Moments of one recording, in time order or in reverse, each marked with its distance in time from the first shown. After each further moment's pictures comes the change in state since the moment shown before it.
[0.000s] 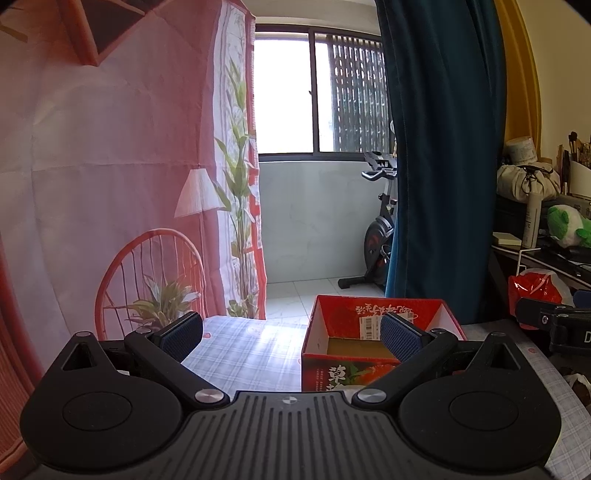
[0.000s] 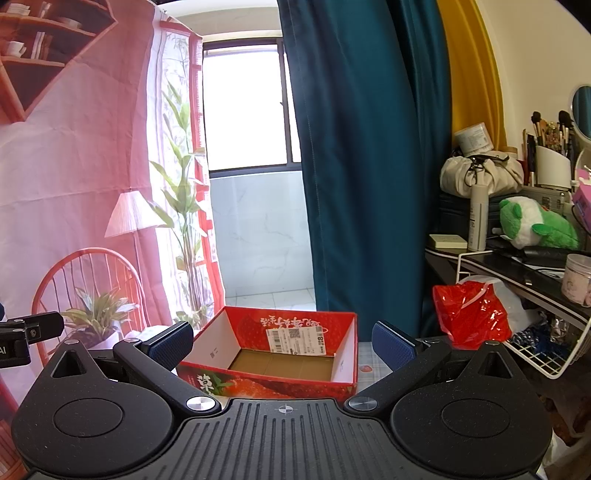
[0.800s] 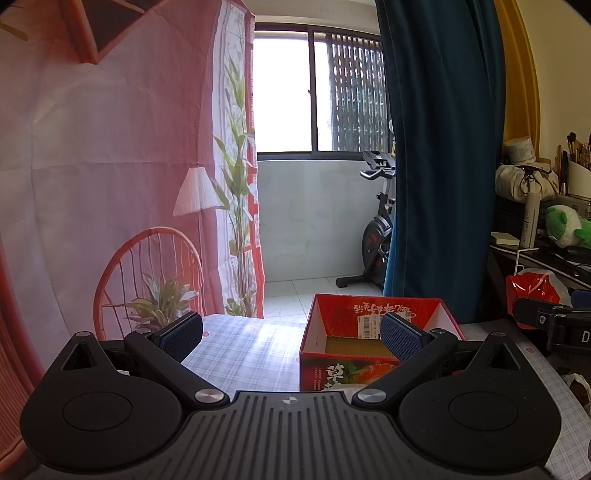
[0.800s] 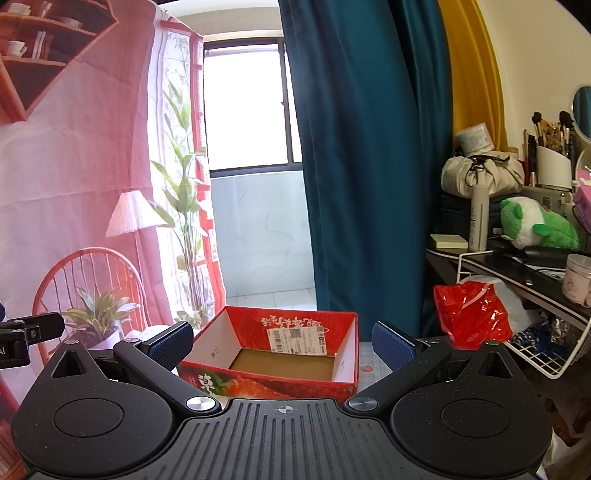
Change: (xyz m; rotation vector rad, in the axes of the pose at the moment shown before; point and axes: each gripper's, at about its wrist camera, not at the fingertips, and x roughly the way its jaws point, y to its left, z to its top) left arm -0.001 0.000 0.000 -0.002 0.003 -0.005; right arm 0.000 0.001 0.000 0.000 0.001 0.000
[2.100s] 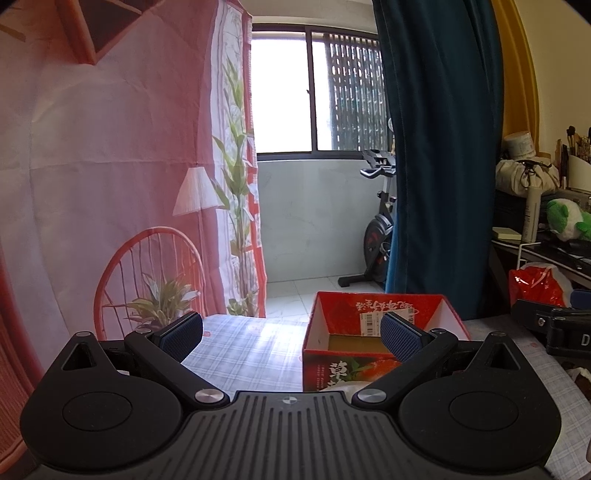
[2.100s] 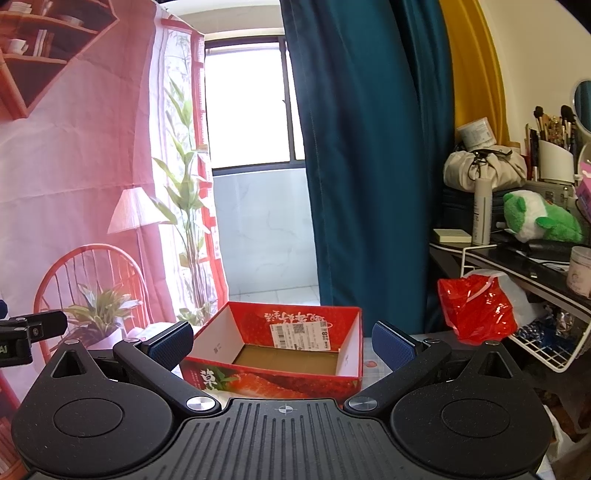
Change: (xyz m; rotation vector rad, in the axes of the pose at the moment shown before) left arm 0.004 -0.003 -0.010 0.017 -0.005 0.016; right arm 0.006 -0.001 -0.013 0.007 0.002 0.014
